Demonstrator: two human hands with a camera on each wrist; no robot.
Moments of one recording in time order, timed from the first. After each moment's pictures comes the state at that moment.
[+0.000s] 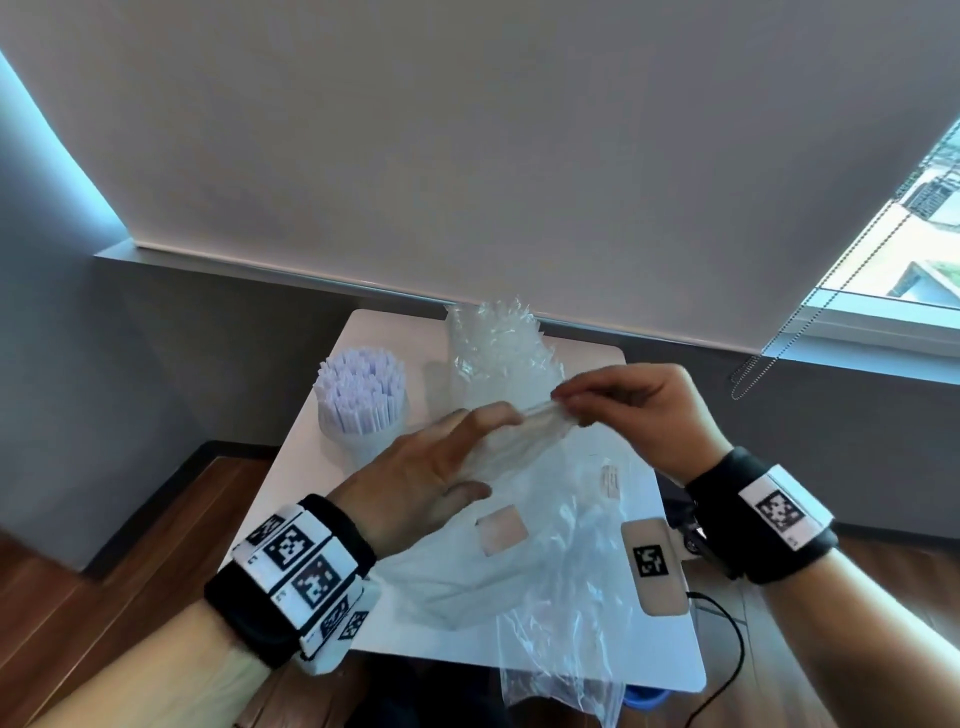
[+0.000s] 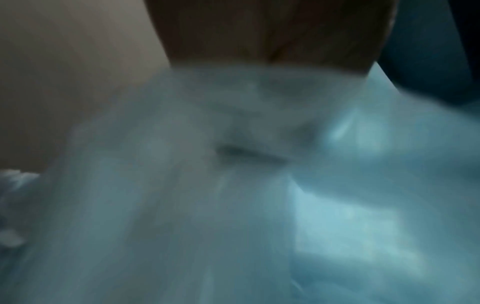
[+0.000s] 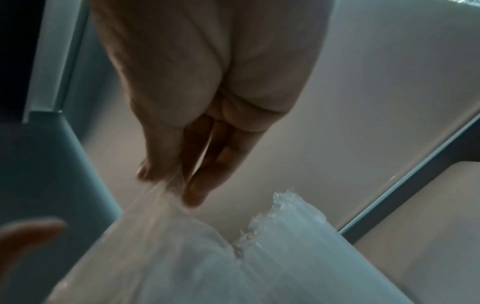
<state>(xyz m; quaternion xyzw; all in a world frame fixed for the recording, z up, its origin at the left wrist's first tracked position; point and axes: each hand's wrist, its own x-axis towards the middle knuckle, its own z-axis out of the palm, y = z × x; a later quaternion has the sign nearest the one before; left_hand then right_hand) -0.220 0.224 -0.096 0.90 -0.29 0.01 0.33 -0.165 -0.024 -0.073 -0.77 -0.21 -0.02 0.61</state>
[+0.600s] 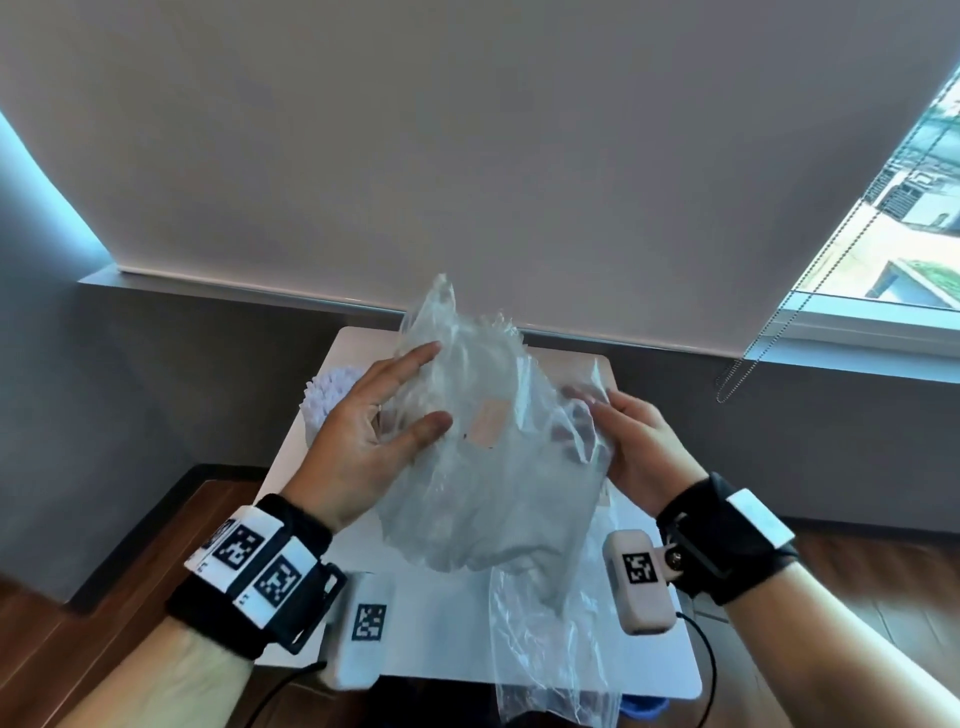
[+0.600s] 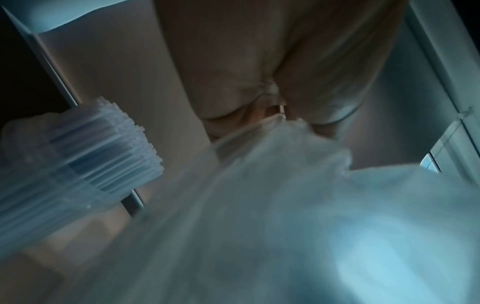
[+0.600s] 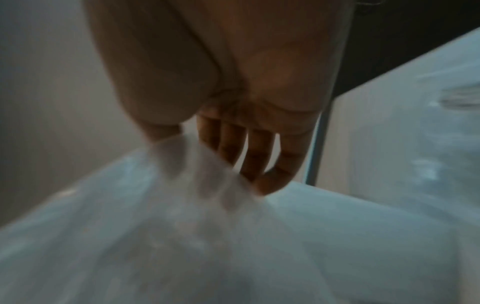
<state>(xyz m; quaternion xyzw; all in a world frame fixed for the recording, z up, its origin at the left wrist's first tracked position) -0.202 0.242 -0.084 0.74 -0.14 0.05 0.66 -0.158 -0.040 -0.112 -0.60 0.00 0.10 0.79</state>
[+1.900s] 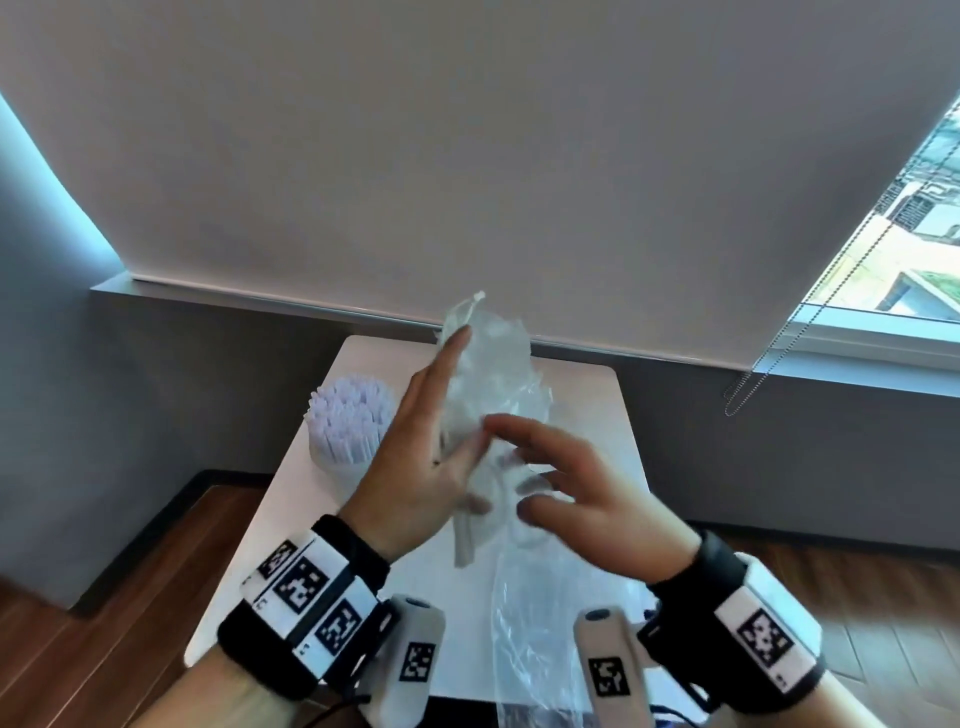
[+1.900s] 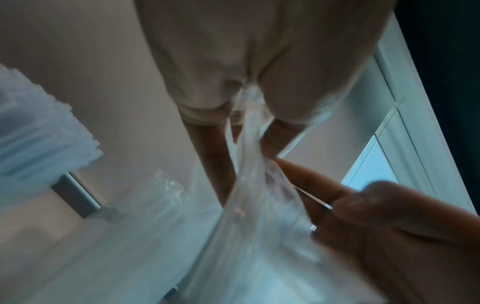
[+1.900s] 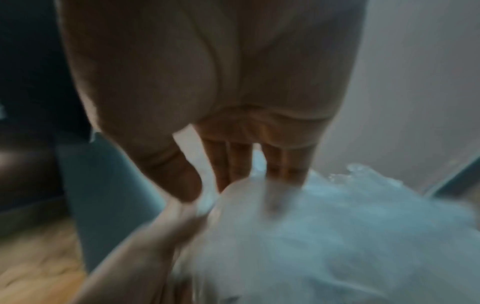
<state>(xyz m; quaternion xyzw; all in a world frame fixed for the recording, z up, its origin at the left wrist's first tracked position) -0.217 0.198 -0.061 0.75 -0.15 0.07 0.64 -0.216 0.019 -0.062 -0.81 -0.25 0.07 0.52</state>
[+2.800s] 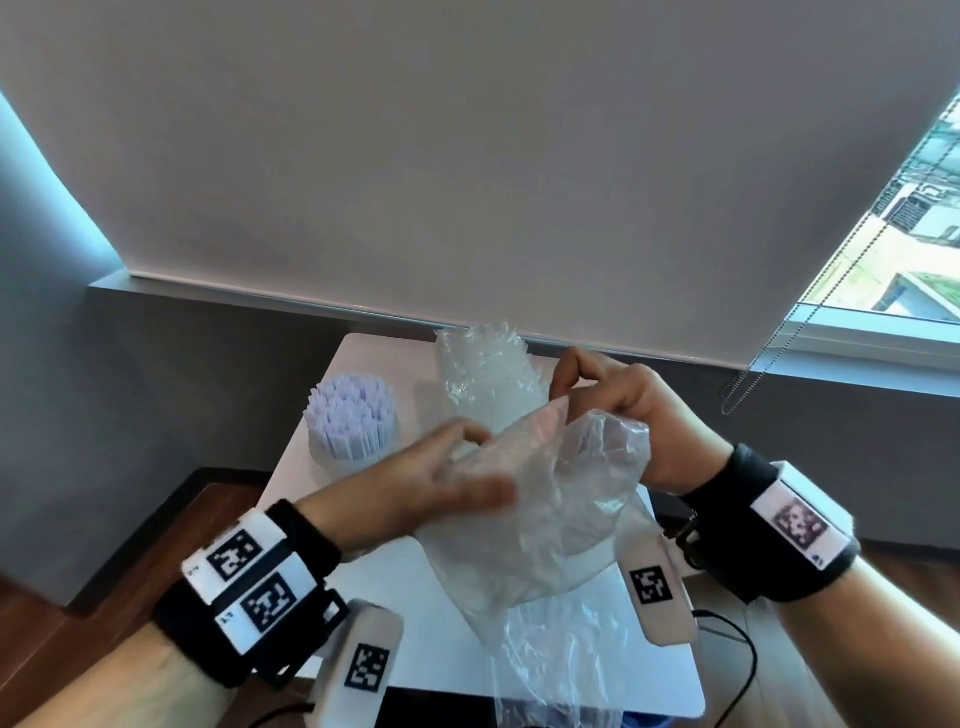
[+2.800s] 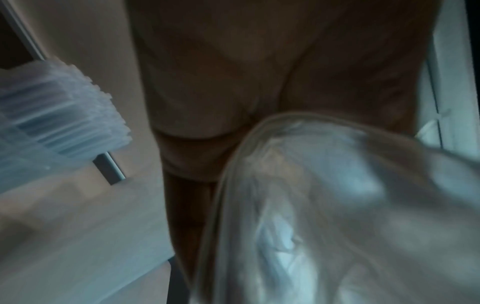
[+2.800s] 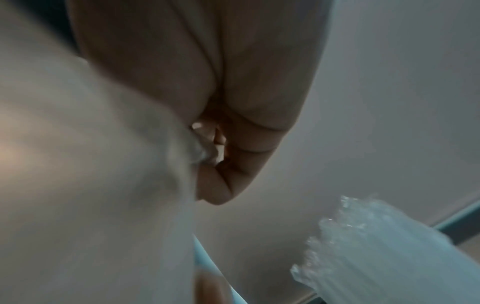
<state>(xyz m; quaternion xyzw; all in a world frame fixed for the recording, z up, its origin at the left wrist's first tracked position) -0.220 0.222 -0.055 0.69 -0.15 -0.26 0.66 -0.174 -0.014 -0.031 -0.77 -0.36 0.04 0.52</state>
